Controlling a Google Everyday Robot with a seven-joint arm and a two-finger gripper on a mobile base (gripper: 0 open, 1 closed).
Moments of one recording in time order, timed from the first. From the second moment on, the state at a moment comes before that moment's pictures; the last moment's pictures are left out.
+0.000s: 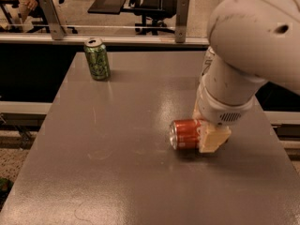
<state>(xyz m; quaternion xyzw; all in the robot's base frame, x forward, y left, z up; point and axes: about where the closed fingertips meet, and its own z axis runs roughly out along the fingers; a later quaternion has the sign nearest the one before) 0.420 -0.123 0.858 -0.73 0.68 -0.04 0.08</state>
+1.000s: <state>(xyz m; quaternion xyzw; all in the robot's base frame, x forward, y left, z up) 0.462 -0.068 0.950 -0.86 0.44 -0.19 0.20</state>
